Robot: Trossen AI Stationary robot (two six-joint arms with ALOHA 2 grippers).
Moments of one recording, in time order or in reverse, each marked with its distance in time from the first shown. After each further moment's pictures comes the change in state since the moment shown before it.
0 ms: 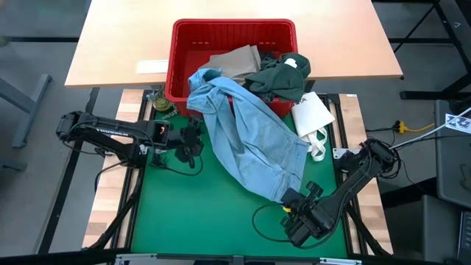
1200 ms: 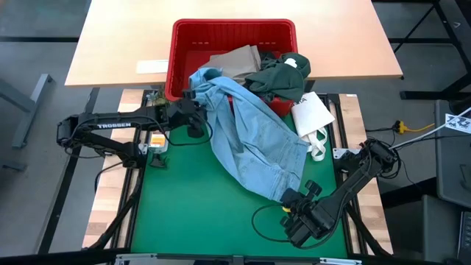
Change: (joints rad) left arm 0.295 0.000 0.000 0.252 -0.001 -0.134; right arm 0.000 0.000 0.000 0.000 0.038 -0.028
